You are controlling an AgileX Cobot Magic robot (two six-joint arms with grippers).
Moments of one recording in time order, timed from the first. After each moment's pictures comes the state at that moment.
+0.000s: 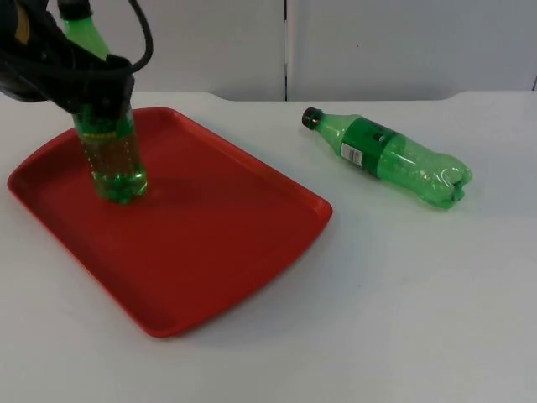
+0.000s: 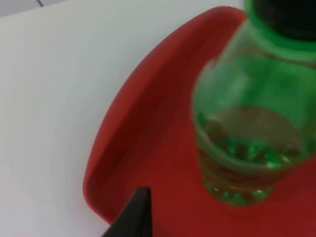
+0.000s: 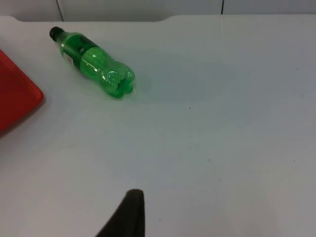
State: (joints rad) right arm 0.07 0.00 -0.52 -0.02 1.08 0.02; left arm -0.23 1.73 -1.04 0.67 0.27 -0.61
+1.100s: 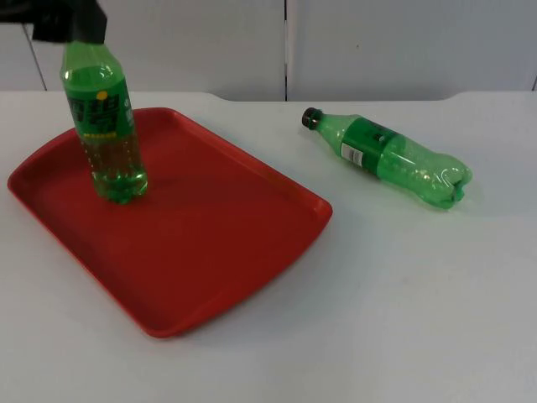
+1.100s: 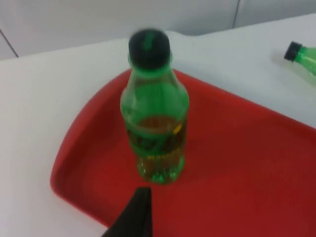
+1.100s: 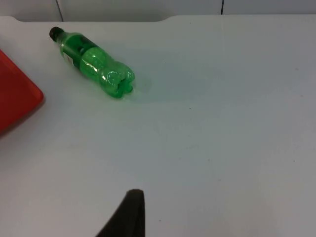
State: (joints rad) right arm 0.07 0.00 -0.52 -0.02 1.08 0.02; left arm -0.28 1.24 -0.85 0.11 0.37 -0.13
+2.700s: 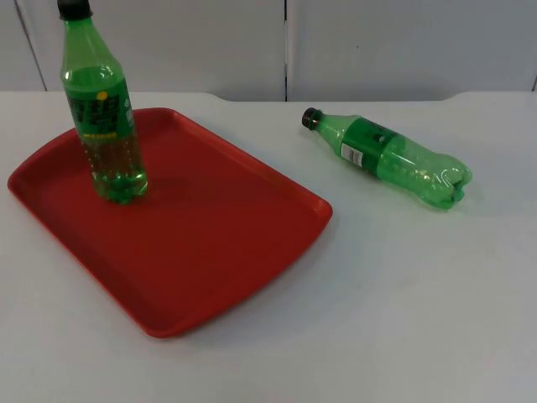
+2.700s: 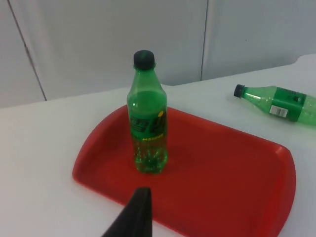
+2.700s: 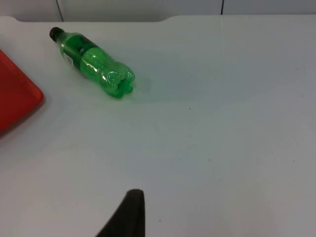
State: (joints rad) right arm 0.07 0.00 -0.52 -0.02 1.08 0.02; left arm -0.28 0.38 -0.64 -0.01 0.73 0.00
